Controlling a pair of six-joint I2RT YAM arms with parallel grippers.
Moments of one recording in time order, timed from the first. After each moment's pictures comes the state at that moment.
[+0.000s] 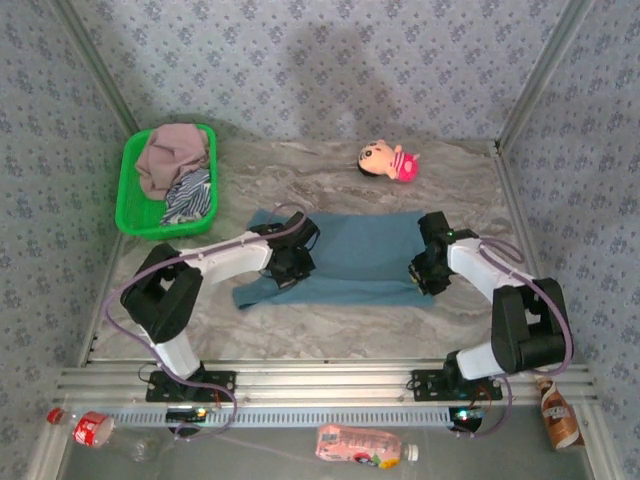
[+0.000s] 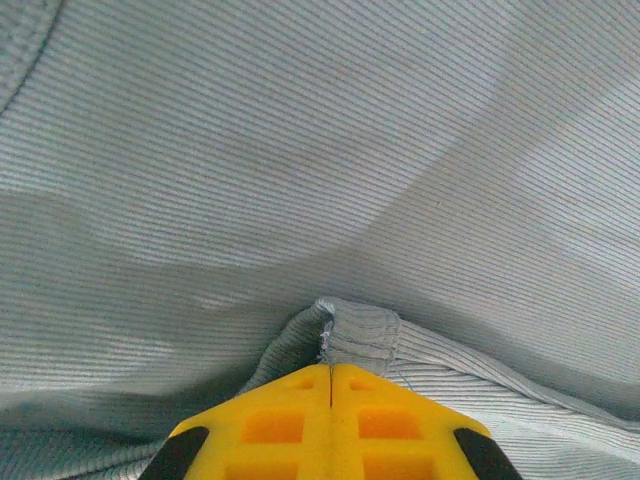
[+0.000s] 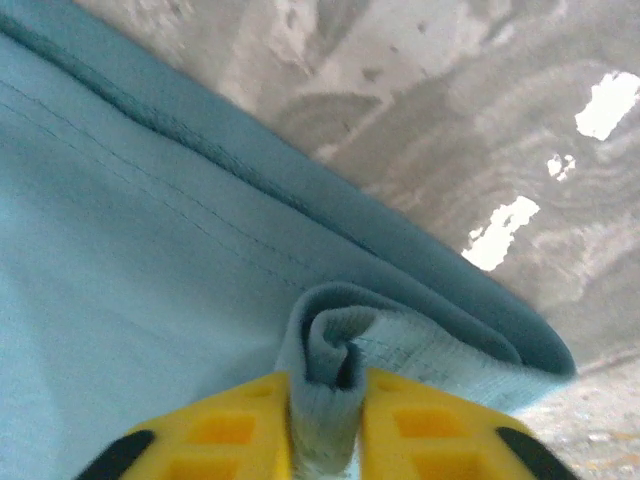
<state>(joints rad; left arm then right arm) -0.76 1.72 1.10 -0.64 0.04 -1.15 0.19 1.43 0.81 -0.78 -0.05 1.26</state>
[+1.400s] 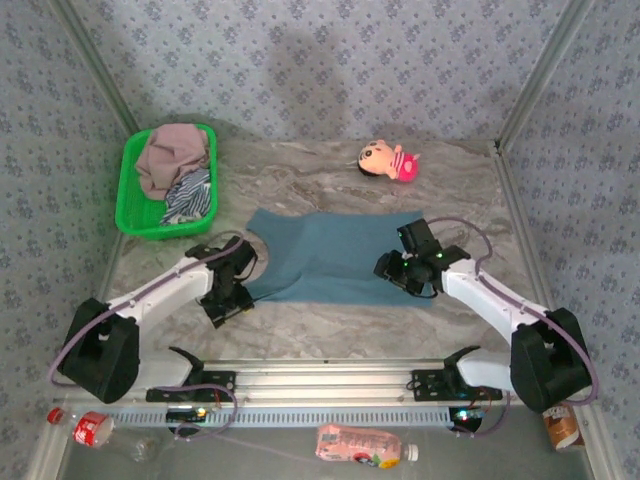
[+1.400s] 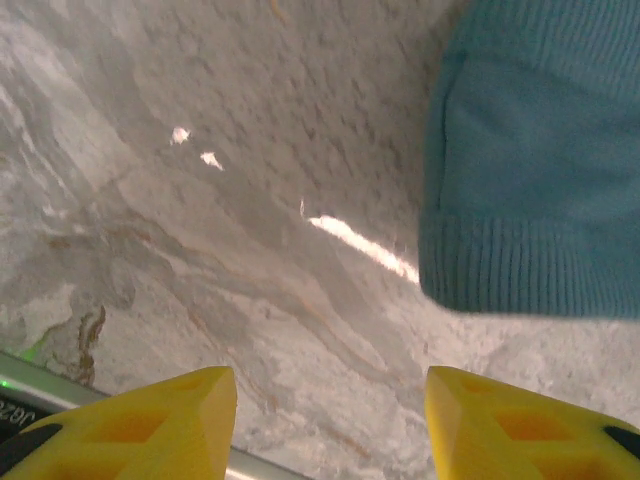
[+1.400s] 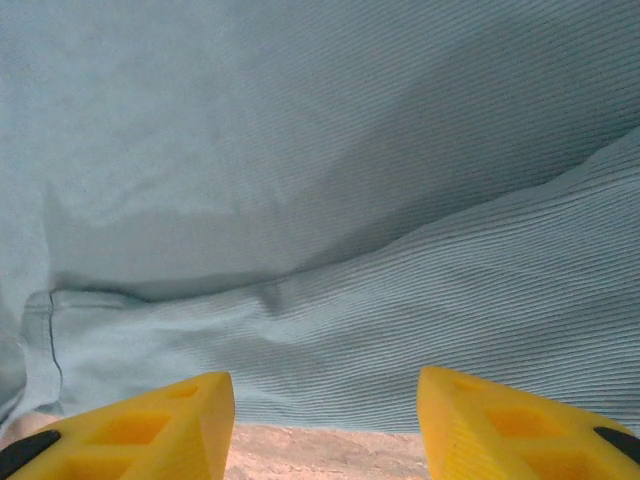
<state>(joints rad) -0.51 1.30 0.76 -1.04 0.01 -1.07 0.44 1.24 0.72 -0.56 -0.17 0.84</state>
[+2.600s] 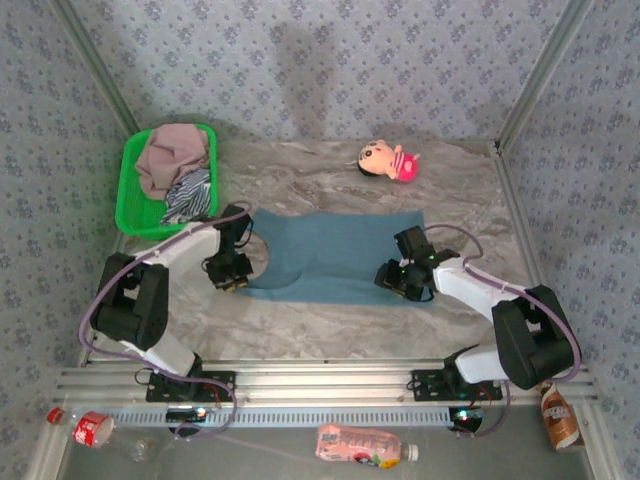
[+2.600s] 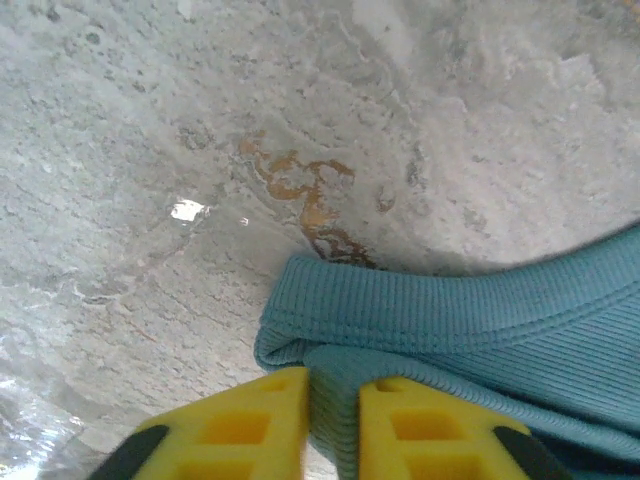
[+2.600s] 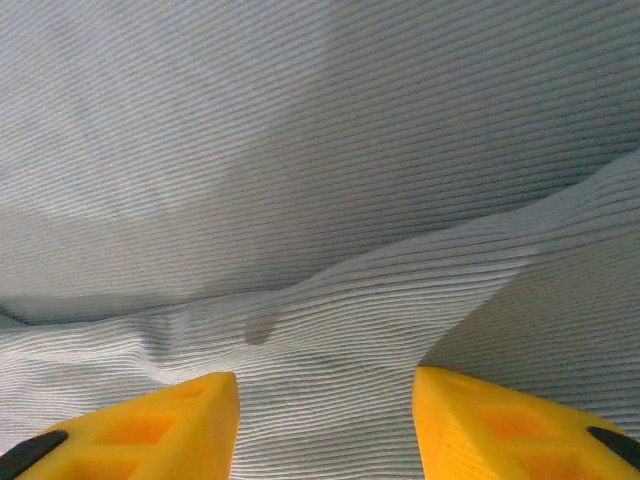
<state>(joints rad) -0.35 1.60 1.00 -0.97 0.01 -0.69 0.41 1.36 0.65 -0.47 -0.18 0.76</state>
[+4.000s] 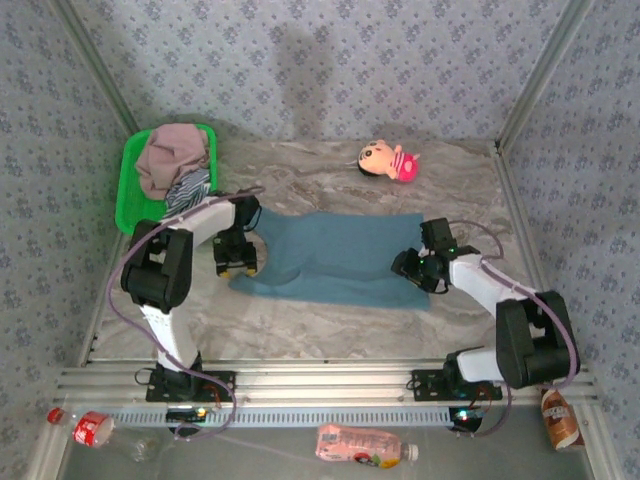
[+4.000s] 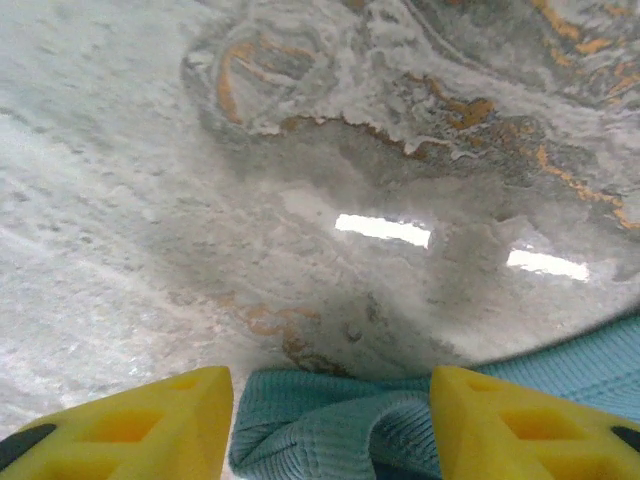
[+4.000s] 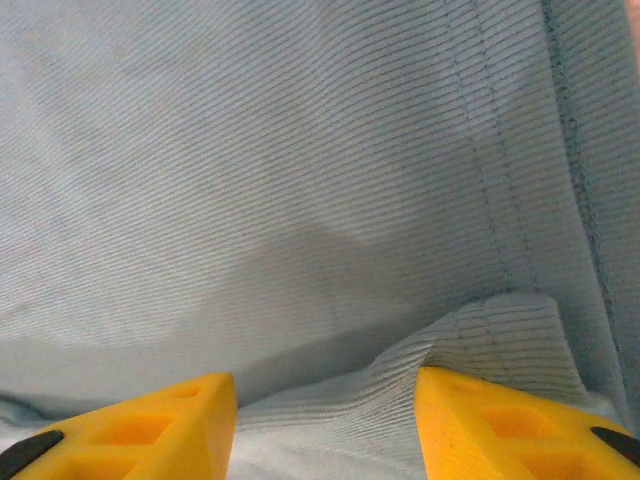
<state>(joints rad) -0.34 1.86 1.27 -1.13 -0.05 -0.51 0.20 1.38 0.66 -0.43 -0.22 0.69</state>
